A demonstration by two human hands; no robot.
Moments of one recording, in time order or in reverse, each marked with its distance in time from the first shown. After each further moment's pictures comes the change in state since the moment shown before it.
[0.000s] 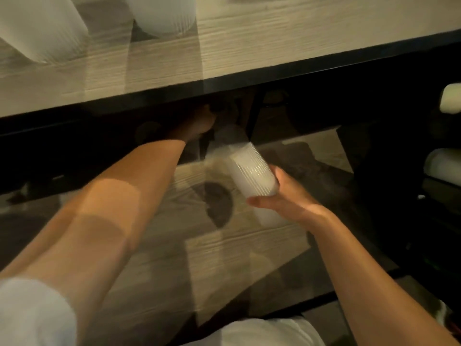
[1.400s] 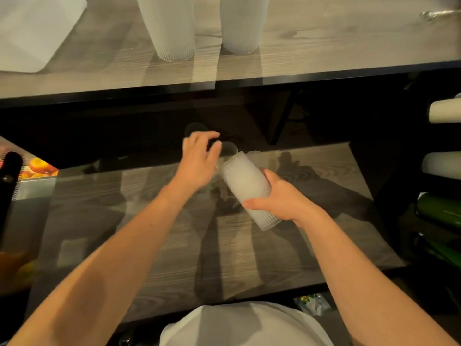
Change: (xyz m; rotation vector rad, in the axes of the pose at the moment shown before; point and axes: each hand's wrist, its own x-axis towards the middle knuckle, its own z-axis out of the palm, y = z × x) left_hand -0.212 -0.040 -0.051 -0.002 0.319 0.152; right_hand -0.071 -0.040 0.072 -0.189 -0.061 -0.169
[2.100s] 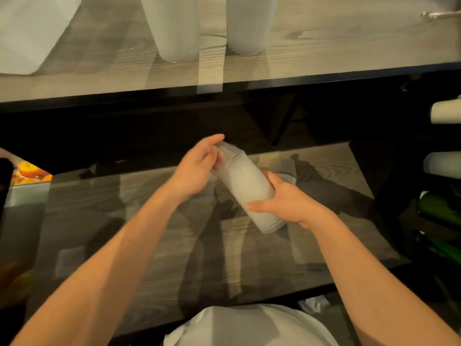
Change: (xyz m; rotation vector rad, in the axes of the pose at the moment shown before) left_hand -0.007 -0.003 -0.023 -0.480 -0.207 -0.049; right_hand 0.003 -0.007 0.003 0.047 -0.046 0.050
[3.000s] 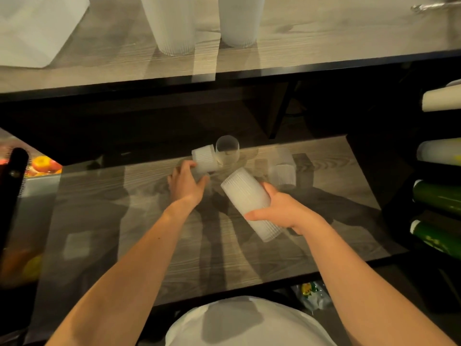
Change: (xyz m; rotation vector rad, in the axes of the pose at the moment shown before) left_hand -0.032 -0.063 0.030 0.492 0.364 -0.401; right_hand -0.015 0.037 0.022 -0.069 -0.054 0.082
